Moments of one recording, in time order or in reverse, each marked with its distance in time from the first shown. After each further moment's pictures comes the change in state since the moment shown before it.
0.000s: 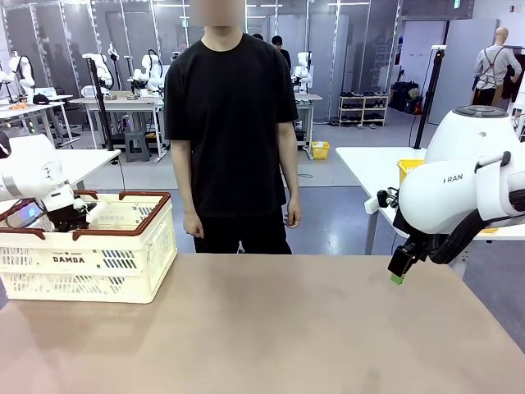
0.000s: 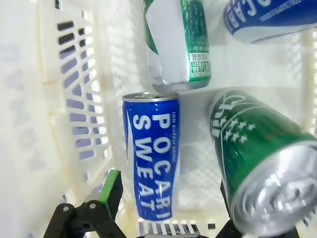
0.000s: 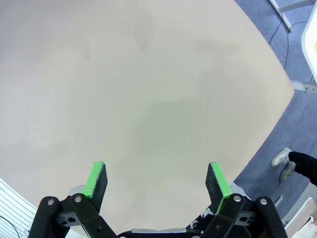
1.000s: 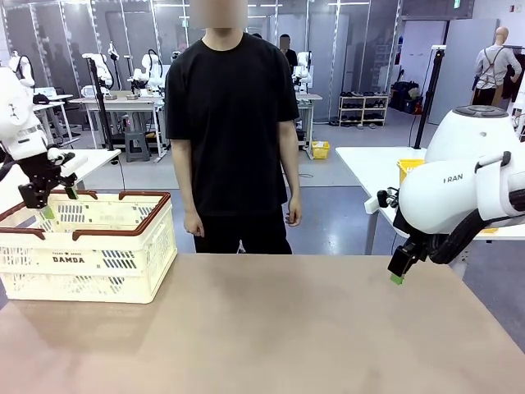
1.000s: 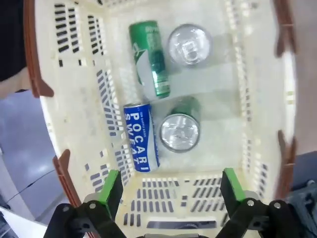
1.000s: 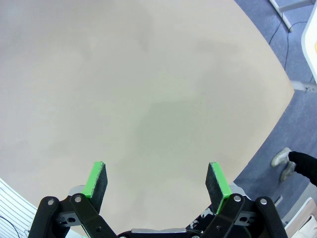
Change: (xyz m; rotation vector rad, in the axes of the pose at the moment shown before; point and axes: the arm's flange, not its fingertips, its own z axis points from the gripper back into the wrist) left arm 0.038 -0.053 0.153 0.052 -0.024 -0.094; right arm 0.000 0.000 0.000 0.000 0.000 0.000
